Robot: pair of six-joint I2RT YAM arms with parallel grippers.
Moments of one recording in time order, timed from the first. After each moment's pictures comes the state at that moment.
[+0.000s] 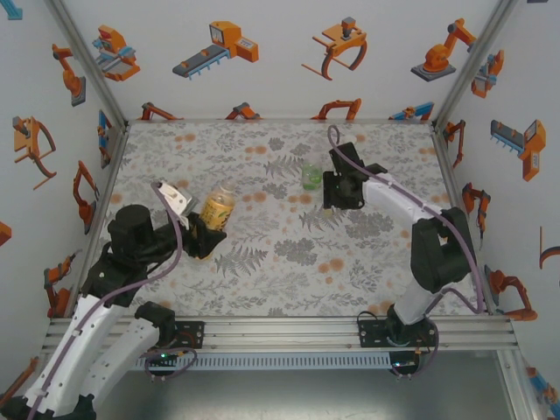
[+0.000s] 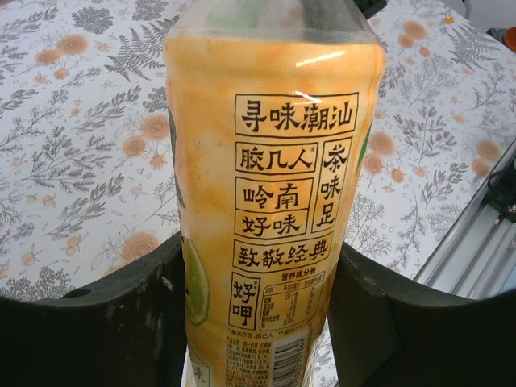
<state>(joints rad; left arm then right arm) -0.44 0.58 0.74 -0.47 0.42 0.01 0.42 1.70 1.23 -0.59 0.05 0.36</state>
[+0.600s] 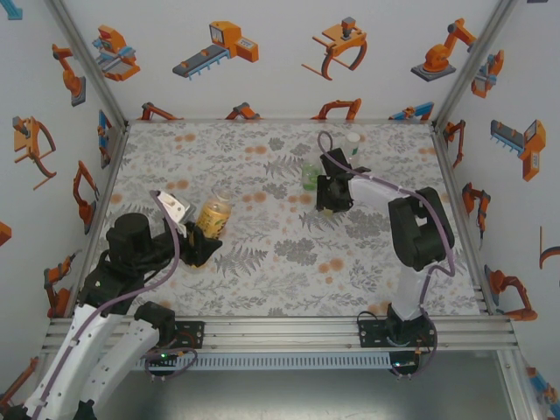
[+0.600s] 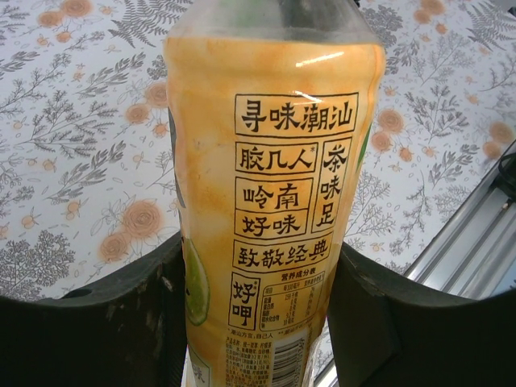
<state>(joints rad) -0.44 0.51 0.72 -0.56 0.38 0.01 0.42 1.90 1.24 -0.45 0.05 0.40</state>
